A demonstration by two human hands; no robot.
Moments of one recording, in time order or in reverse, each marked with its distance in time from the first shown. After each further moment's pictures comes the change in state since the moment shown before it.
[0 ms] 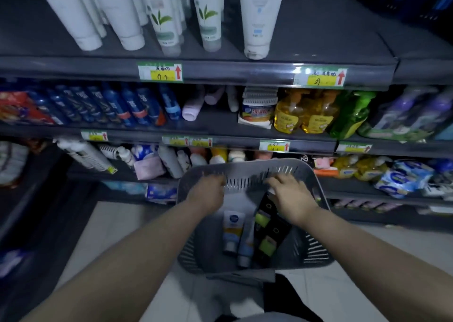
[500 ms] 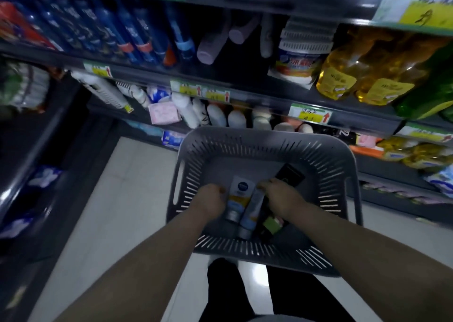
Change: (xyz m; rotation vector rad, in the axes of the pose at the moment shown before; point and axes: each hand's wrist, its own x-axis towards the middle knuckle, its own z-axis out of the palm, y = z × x) left_hand -0.020 -0.021 0.093 -0.227 -0.179 -0.391; right_hand 0.043 0.003 0.108 0.199 -0.428 -0.207
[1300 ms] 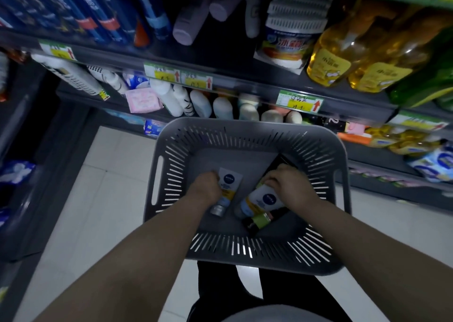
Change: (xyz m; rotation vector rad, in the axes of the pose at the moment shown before) left_hand 0.054 0.011 0.030 0.046 -0.058 -0.083; right_hand -0.013 0.035 -0.017 0.070 0.235 0.136
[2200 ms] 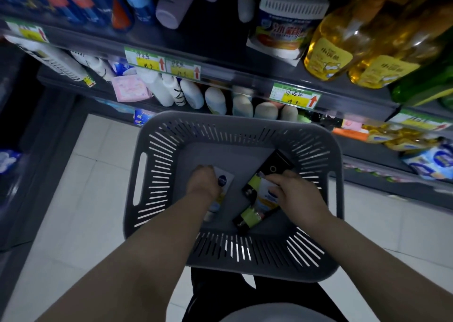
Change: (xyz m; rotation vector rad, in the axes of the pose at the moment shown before) left_hand 0.012 0.025 0.018 0.046 0.046 -0.116; right_hand -0.035 0.000 -0.029 0.080 -0.030 0.024
